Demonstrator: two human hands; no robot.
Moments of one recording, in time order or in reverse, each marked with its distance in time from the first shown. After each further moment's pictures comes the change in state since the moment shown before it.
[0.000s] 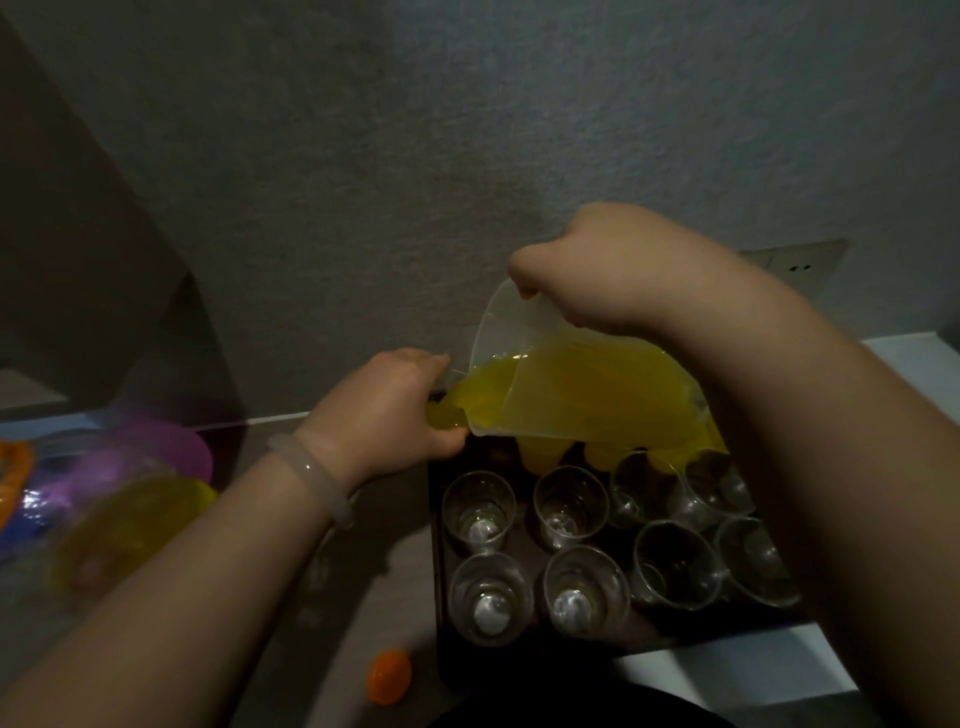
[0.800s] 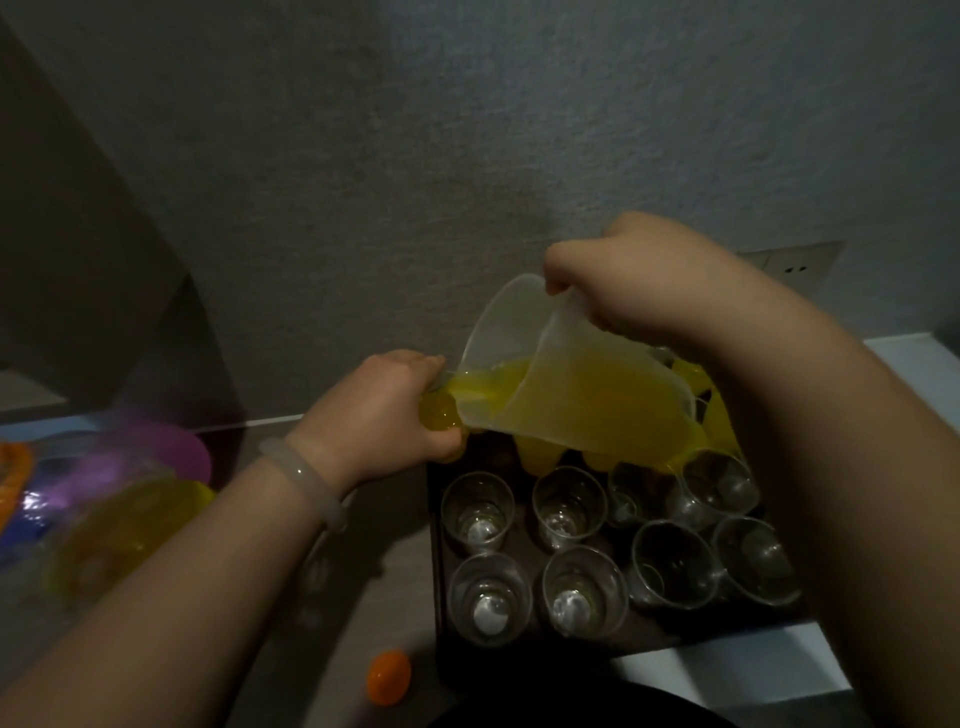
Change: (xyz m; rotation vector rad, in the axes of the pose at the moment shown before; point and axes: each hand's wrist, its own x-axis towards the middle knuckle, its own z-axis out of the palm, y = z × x) left_hand -0.007 0.000 -0.007 -0.071 0.030 0.006; right_hand -0.007 0.016 0.000 0.157 0.014 0.019
